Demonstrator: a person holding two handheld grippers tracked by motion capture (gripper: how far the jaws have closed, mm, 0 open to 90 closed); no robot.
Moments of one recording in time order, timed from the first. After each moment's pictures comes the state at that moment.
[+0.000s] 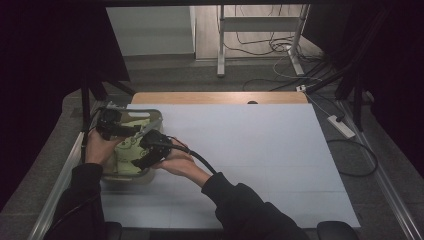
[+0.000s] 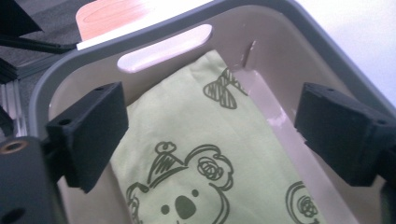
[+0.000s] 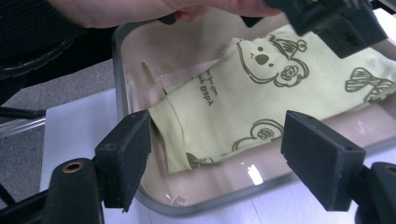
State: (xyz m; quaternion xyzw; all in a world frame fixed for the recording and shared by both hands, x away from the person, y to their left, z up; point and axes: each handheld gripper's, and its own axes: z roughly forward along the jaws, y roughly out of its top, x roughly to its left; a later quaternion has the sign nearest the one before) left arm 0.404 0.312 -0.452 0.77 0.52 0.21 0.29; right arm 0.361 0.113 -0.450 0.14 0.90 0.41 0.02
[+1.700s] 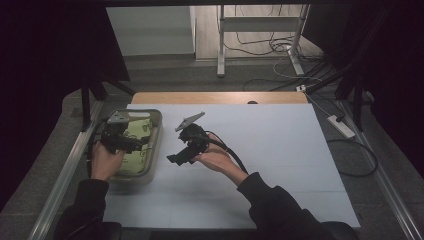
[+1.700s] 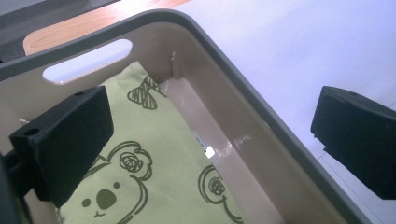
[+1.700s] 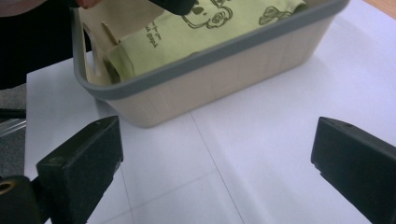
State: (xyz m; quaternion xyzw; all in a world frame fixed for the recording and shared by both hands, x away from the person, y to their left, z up) left arm 0.356 0.279 -0.446 0.78 0.47 0.20 0.36; right arm 0.384 0.013 -0.444 0.19 0.90 0.40 0.02
